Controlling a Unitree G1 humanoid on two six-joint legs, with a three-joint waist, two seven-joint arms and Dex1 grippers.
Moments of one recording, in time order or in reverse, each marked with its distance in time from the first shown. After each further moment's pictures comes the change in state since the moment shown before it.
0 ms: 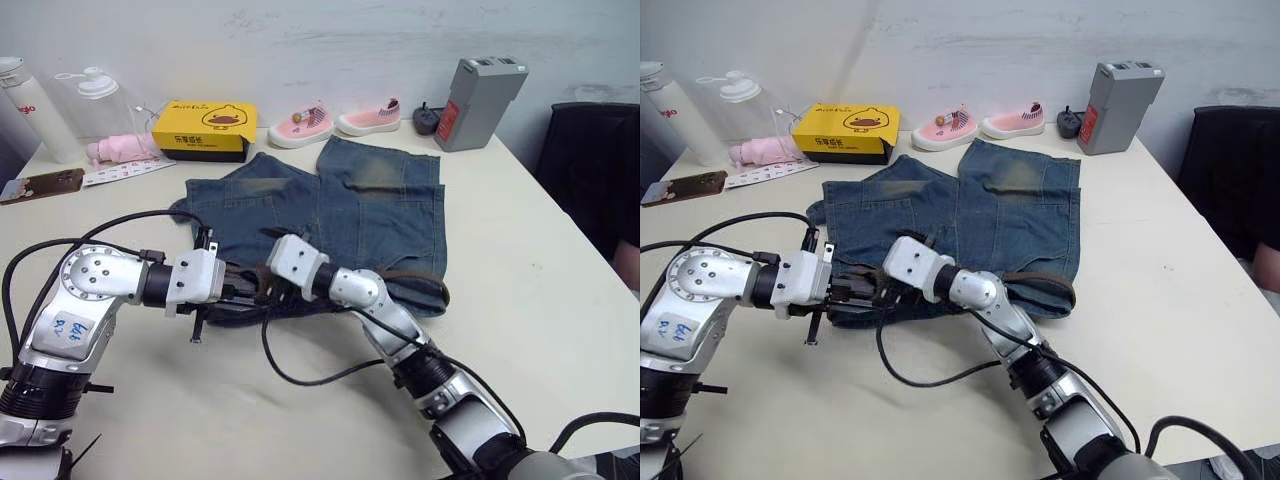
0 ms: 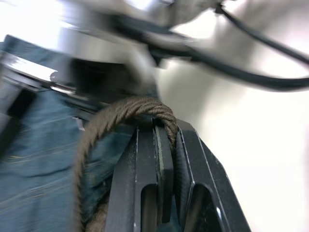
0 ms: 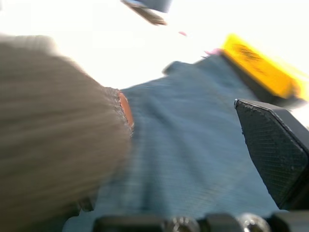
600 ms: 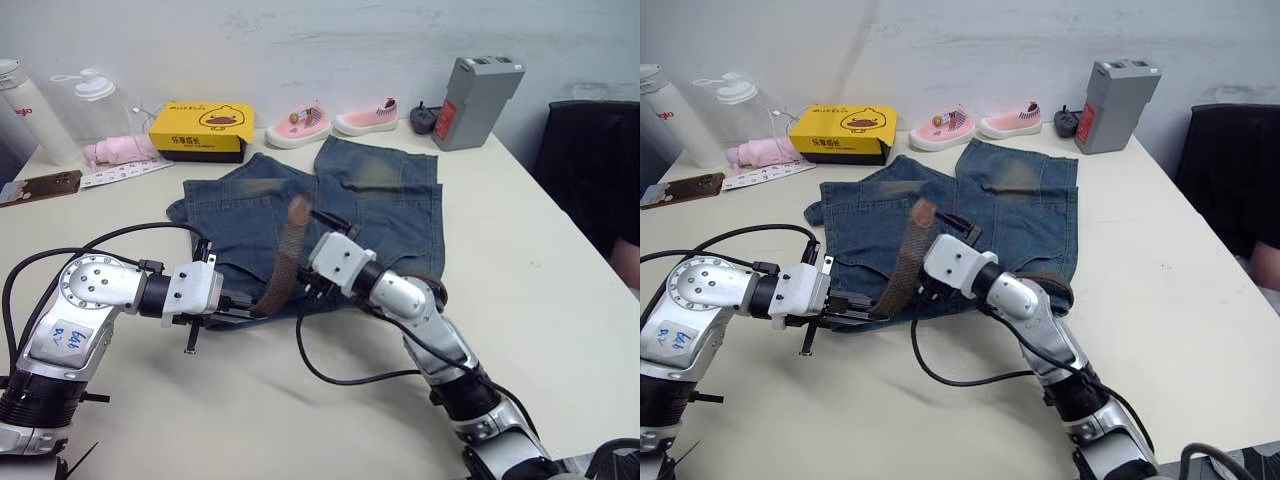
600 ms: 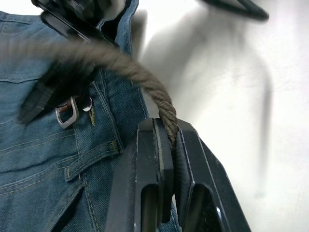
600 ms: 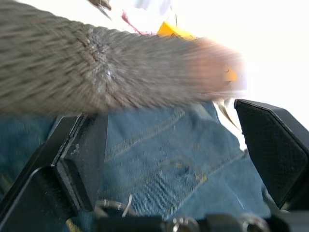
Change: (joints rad) left arm 0.020 0.006 0.004 0.006 0.004 -0.003 -0.018; right arm 0.184 -0.174 0.013 -0.326 -0.180 0.068 -0.075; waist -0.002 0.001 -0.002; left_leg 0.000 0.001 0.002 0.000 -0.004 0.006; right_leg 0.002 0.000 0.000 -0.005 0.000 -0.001
